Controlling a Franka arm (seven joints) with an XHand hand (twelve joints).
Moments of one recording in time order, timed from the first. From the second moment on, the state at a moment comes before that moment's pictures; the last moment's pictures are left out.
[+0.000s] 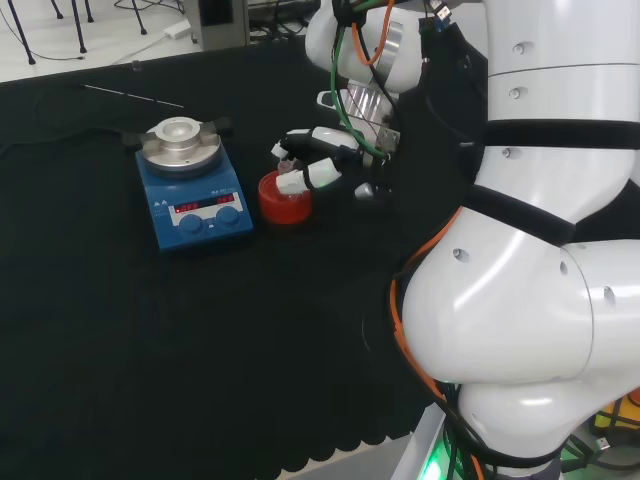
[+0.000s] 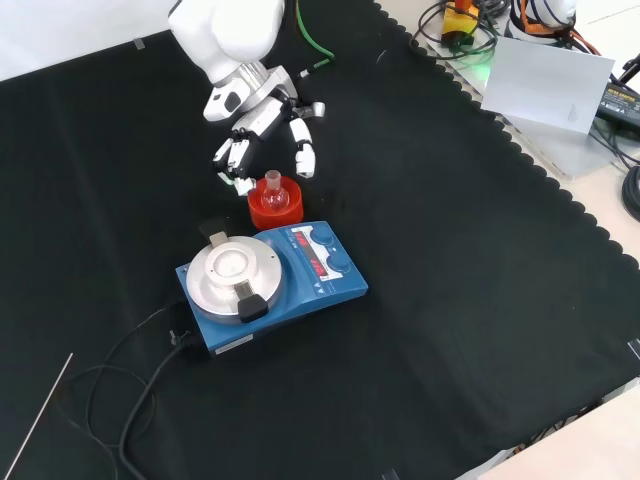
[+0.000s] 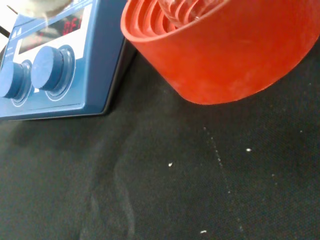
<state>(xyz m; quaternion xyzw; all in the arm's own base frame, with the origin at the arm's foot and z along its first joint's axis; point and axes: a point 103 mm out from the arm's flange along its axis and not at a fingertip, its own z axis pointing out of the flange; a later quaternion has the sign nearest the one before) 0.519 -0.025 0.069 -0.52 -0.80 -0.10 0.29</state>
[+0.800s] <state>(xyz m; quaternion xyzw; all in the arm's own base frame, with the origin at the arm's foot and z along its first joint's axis) 0.513 -0.009 0.063 -0.54 -0.79 -0.10 0.26</state>
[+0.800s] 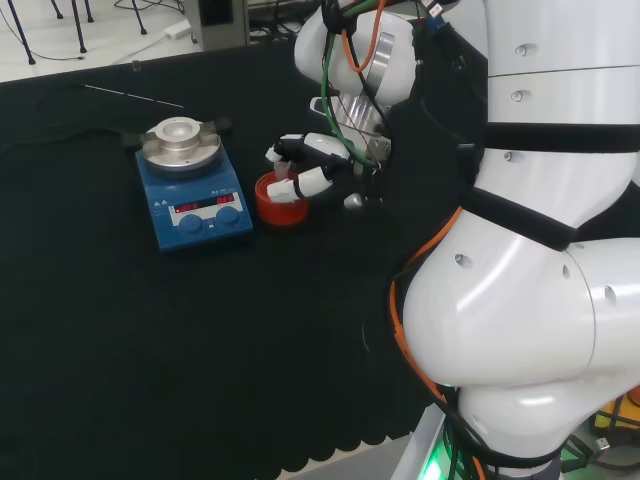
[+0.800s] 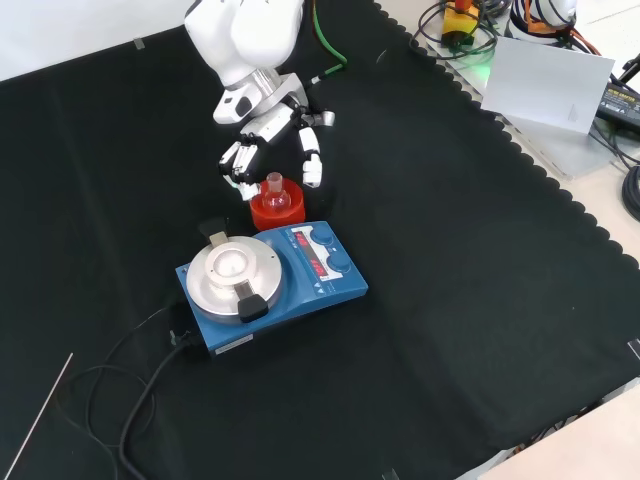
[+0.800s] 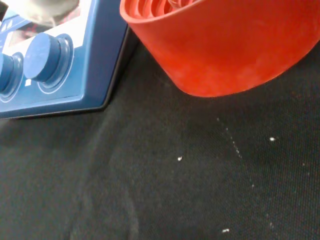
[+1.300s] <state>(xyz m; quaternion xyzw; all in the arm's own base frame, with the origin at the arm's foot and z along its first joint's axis) 0.517 -0.005 0.074 -0.56 -0.79 -0.13 0.23</state>
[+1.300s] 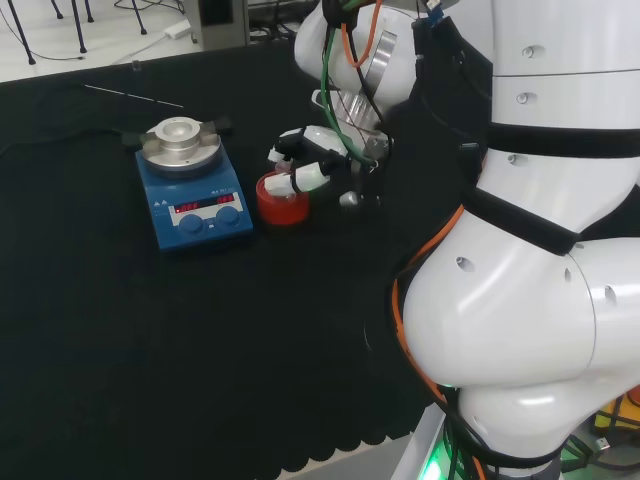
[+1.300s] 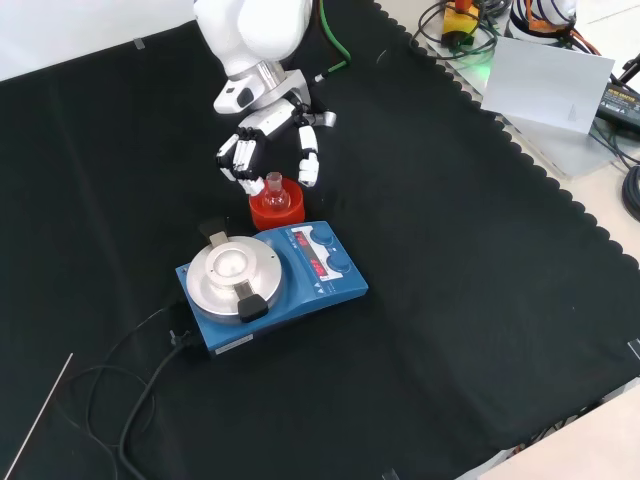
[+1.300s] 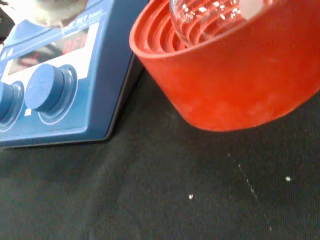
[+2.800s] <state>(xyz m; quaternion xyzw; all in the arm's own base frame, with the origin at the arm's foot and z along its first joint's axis) 0.527 0.000 0.097 -0.55 -0.80 -0.15 0.20</state>
